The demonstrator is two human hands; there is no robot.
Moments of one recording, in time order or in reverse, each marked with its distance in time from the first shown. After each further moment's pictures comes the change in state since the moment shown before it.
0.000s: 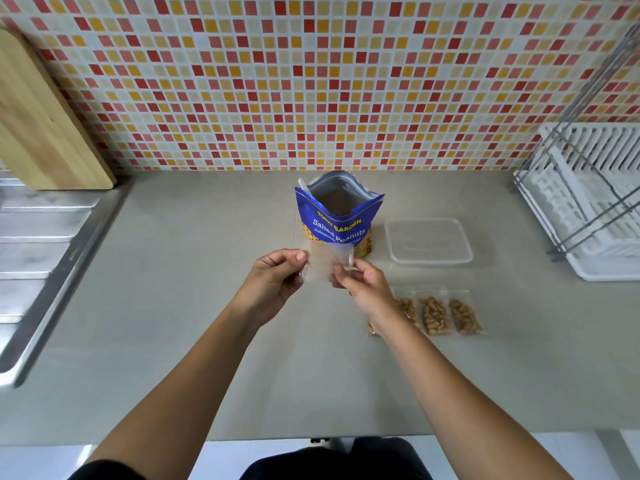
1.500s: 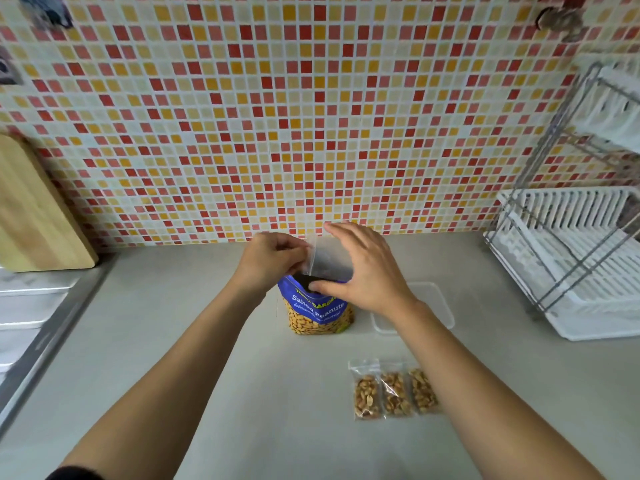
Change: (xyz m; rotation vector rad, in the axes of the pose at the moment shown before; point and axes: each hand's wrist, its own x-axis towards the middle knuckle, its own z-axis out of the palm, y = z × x) left_hand 0.057 0.109 0.077 0.755 0.157 0.292; right_hand 0.049 -0.135 -0.031 -1.122 0.095 -0.858
